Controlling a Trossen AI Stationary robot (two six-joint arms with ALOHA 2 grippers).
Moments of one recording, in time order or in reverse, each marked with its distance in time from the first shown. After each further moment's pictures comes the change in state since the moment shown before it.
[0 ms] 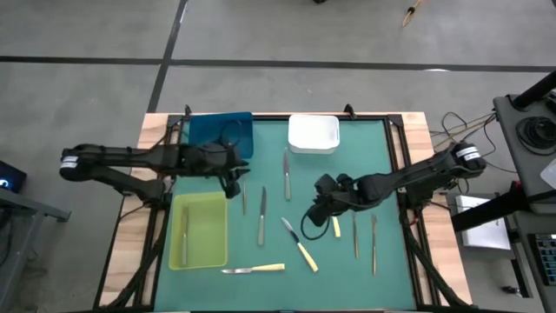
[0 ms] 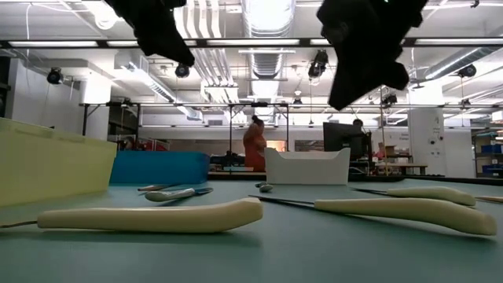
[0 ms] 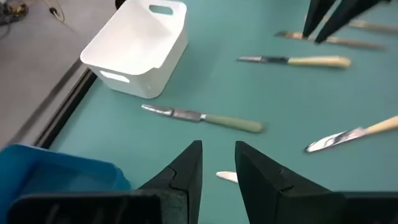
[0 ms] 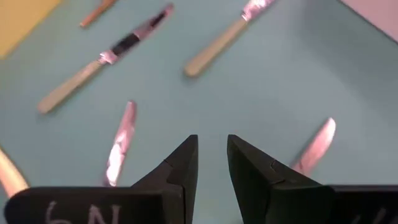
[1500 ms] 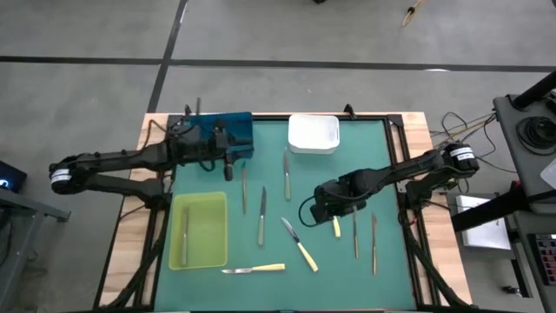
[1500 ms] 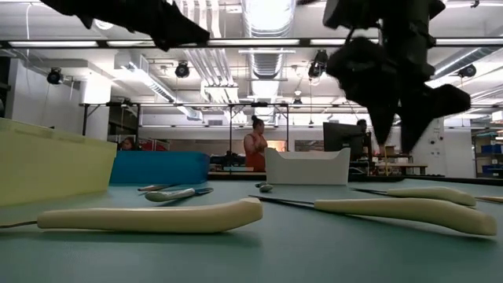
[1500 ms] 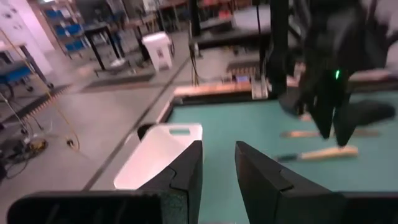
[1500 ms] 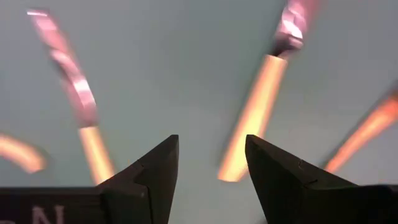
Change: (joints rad) left arm 0.236 -0.167 -0.262 0.643 0.293 0.297; right arm -0.115 0.069 -0.057 -0.117 -0.523 0.408
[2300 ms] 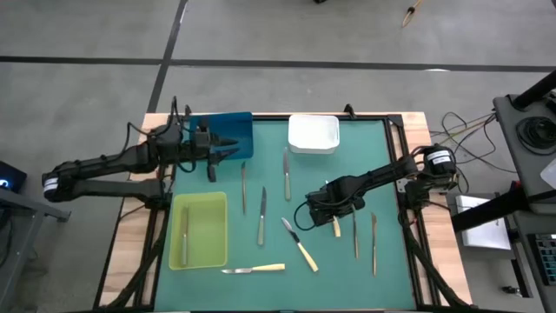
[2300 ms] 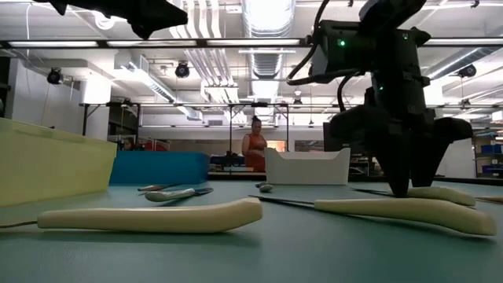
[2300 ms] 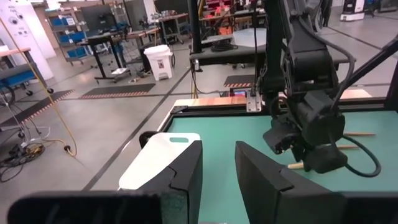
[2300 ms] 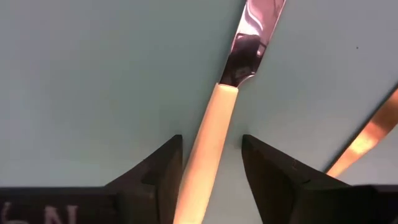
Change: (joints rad) left arm -0.003 -0.192 -0.005 -0.151 0.005 -0.040; right arm -0.010 0.208 0.005 -0.028 0.036 -0.047
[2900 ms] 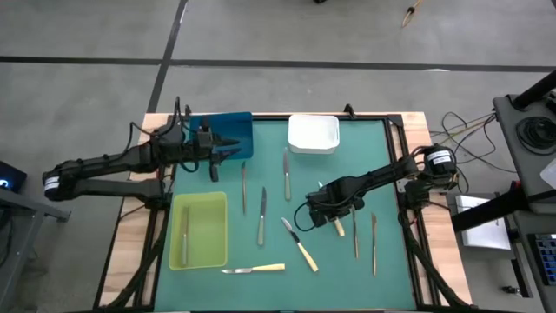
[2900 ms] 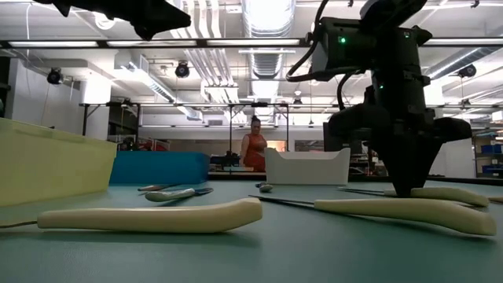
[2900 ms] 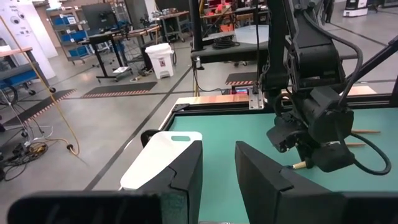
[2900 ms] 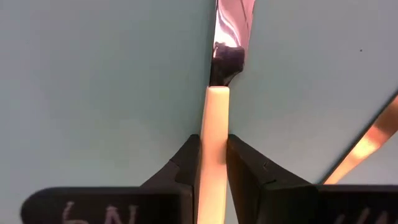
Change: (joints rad) left arm 0.000 0.026 0.000 0.019 -0.009 0.011; right arm 0.000 0.009 -0.001 0.016 0.022 -0.004
